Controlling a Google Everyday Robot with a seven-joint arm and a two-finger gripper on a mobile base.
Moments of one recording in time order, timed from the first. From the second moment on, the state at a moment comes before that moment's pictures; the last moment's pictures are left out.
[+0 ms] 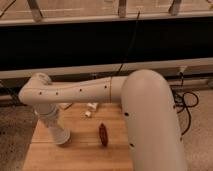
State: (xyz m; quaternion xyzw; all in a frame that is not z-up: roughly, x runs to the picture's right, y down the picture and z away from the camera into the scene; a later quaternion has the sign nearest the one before) arm -0.248 0.185 0.711 -0.30 -0.25 -0.57 0.73
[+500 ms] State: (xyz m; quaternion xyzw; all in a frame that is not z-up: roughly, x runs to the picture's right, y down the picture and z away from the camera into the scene) arm -0.243 0.191 0.720 -0.29 -0.26 -0.57 0.72
